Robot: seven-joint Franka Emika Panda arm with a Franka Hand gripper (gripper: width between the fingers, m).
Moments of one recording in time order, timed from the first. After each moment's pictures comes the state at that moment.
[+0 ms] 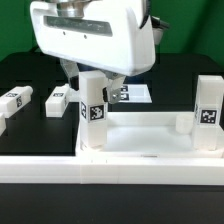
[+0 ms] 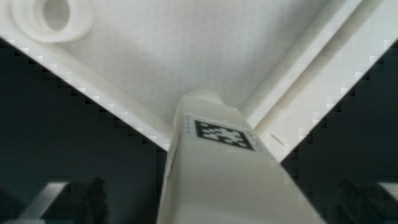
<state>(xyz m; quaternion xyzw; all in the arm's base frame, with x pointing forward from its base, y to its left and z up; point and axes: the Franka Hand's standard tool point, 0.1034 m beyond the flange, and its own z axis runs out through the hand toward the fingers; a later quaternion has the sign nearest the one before) 0.624 -0.055 0.109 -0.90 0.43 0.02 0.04</state>
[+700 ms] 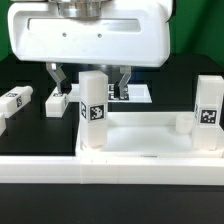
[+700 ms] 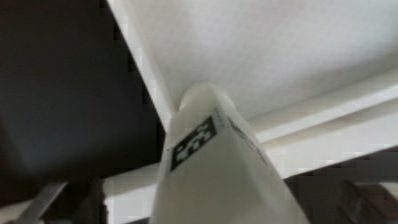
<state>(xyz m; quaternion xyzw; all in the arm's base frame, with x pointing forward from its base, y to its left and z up) 0.623 -0.056 0.108 -1.00 0.09 0.01 0.02</state>
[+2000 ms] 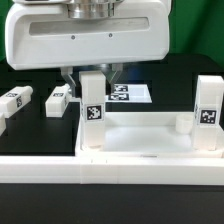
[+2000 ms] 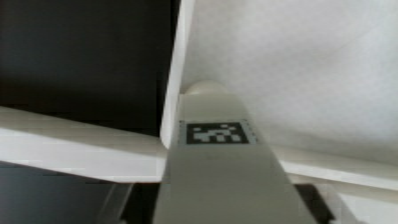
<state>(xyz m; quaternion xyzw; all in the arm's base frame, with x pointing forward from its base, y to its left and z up) 0.623 -0.057 0.107 -1.00 -0.07 0.01 0.01</state>
